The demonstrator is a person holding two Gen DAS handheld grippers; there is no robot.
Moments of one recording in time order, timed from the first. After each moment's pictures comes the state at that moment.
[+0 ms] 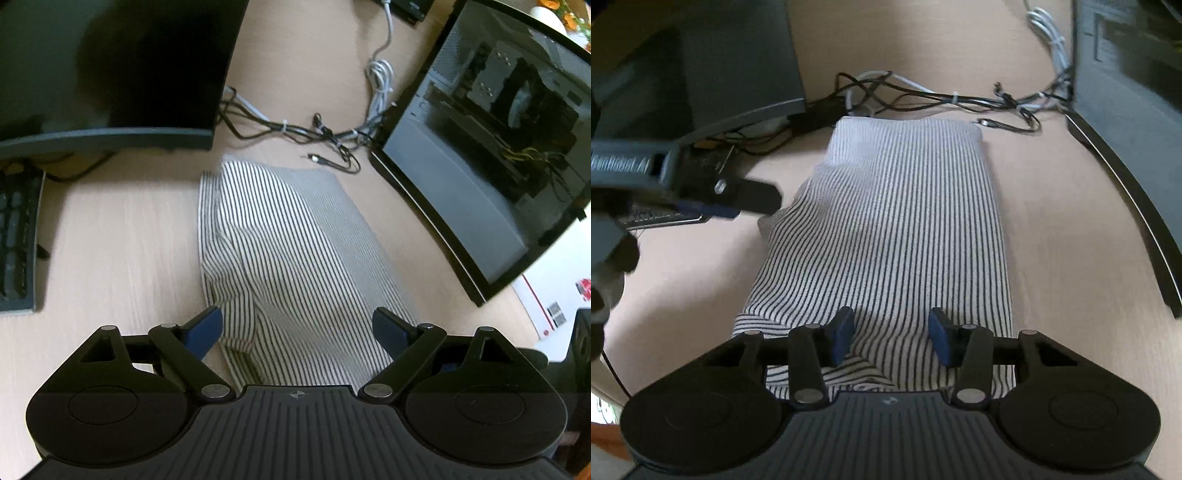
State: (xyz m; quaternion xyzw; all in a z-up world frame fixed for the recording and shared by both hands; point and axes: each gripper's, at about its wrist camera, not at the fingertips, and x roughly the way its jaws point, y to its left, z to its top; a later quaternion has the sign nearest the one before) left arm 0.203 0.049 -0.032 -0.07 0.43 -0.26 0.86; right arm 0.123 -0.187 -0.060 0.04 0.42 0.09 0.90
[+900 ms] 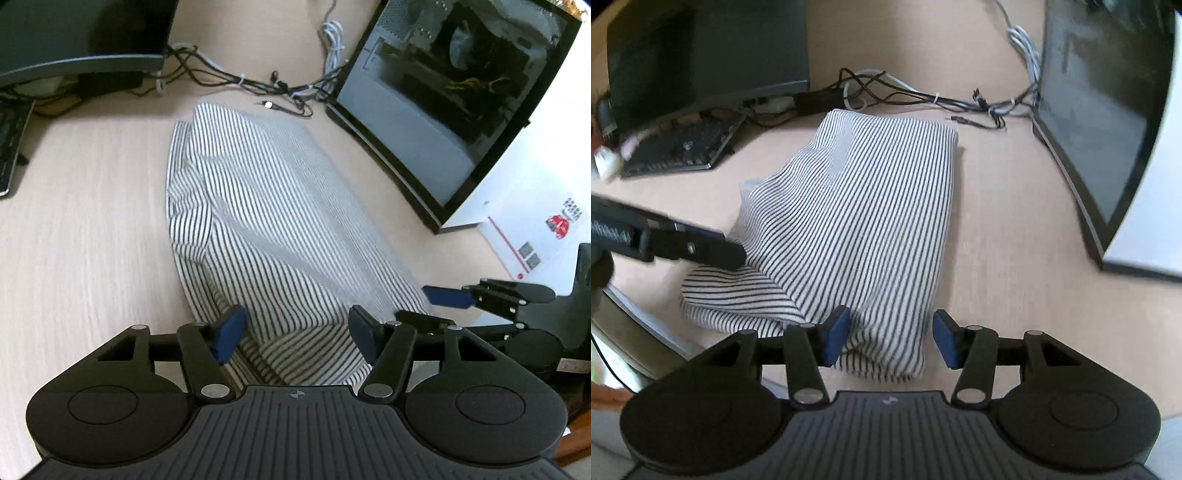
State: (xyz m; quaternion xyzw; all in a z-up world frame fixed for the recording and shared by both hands) left arm 0.092 0.017 -0.054 -0.06 0.45 -0.27 0.85; right arm 0.042 -0.239 -0.064 -0.01 0.40 0.11 0.91
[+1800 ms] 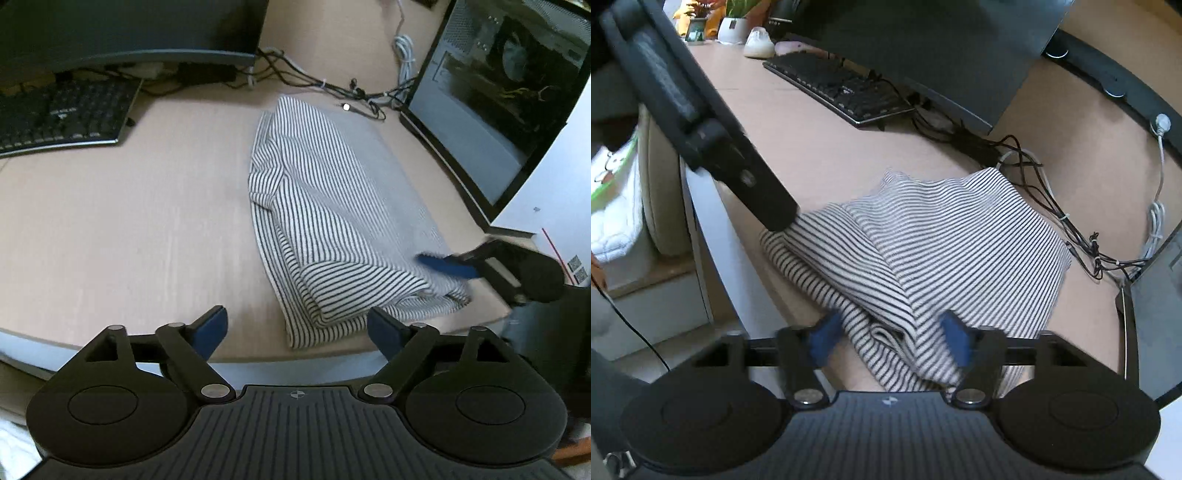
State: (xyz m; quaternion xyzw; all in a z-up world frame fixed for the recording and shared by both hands) left arm 0.016 0.031 -0.033 -0.07 0.44 -0.13 0.89; right arm 0.030 -0.178 -0.089 -0.29 0.28 0.28 0.87
